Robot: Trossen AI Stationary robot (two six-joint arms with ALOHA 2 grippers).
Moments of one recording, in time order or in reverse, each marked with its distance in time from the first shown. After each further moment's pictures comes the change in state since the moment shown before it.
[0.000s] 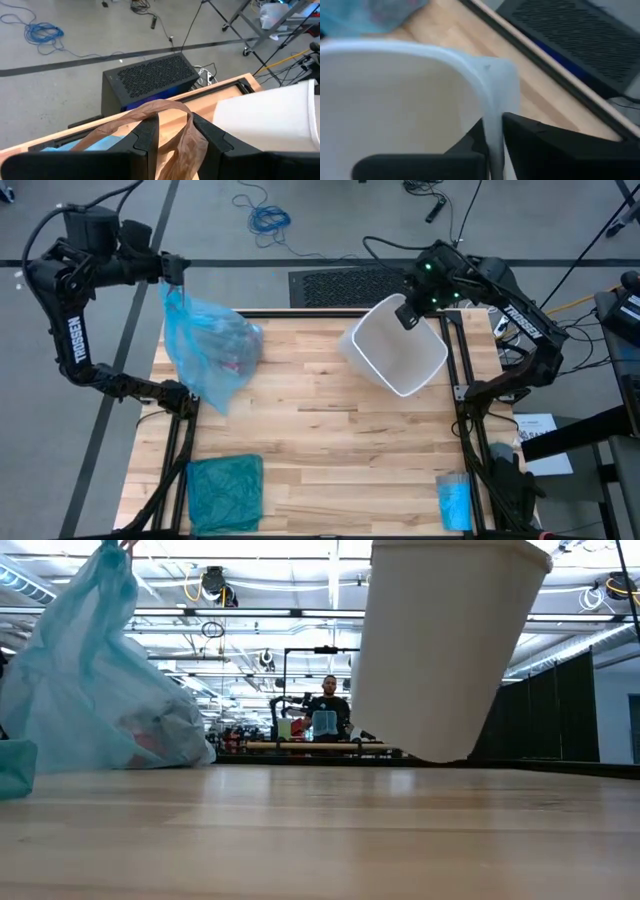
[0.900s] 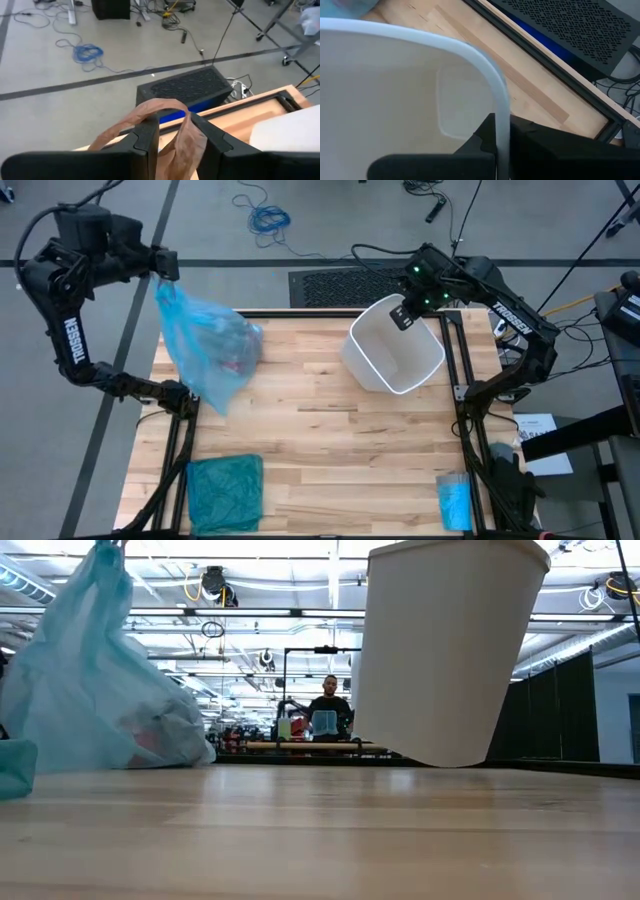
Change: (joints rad) left arm 0.004 0.007 0.051 0.000 -0.178 0.067; right arm 0.000 0.052 0.000 -0.047 0.071 0.030
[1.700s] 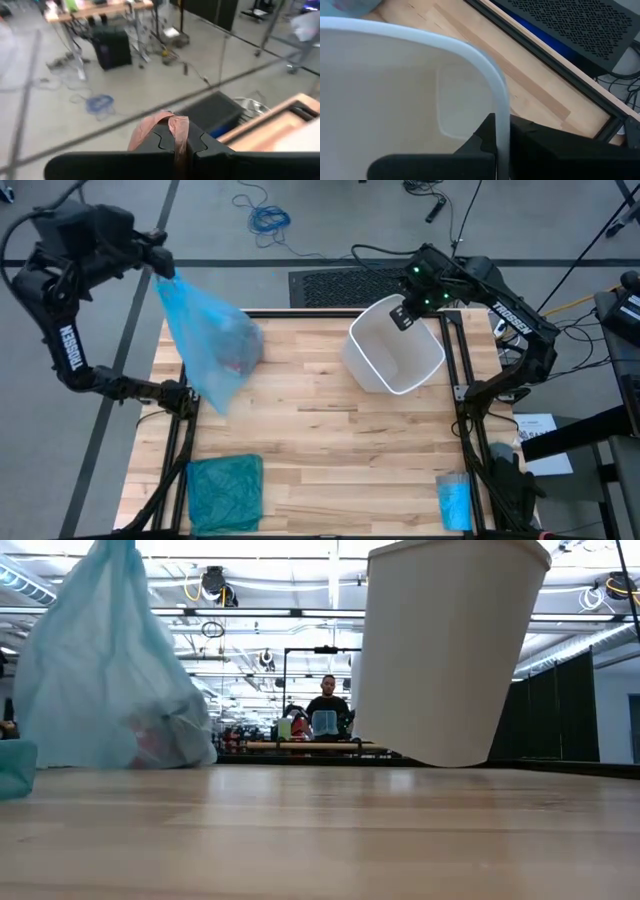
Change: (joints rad) left arm 0.000 -0.028 0.016 0.163 -0.008 0.203; right arm 0.000 0.000 0.000 -0.008 -0.002 0.020
